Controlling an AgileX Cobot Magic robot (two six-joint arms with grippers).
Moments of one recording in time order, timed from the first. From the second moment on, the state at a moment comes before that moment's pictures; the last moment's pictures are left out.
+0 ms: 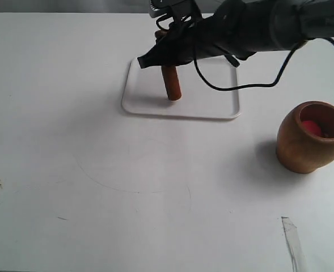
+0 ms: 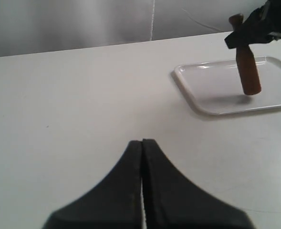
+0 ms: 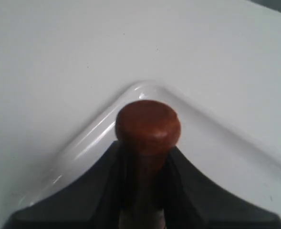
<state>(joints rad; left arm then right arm) 0.02 0.00 0.00 0.07 0.44 0.35 0.68 2.09 -1.37 0.77 0.11 -0.78</state>
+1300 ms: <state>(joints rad) 0.02 0.00 0.00 0.07 0.44 0.35 0.68 1.77 -1.40 0.73 0.44 -0.78</state>
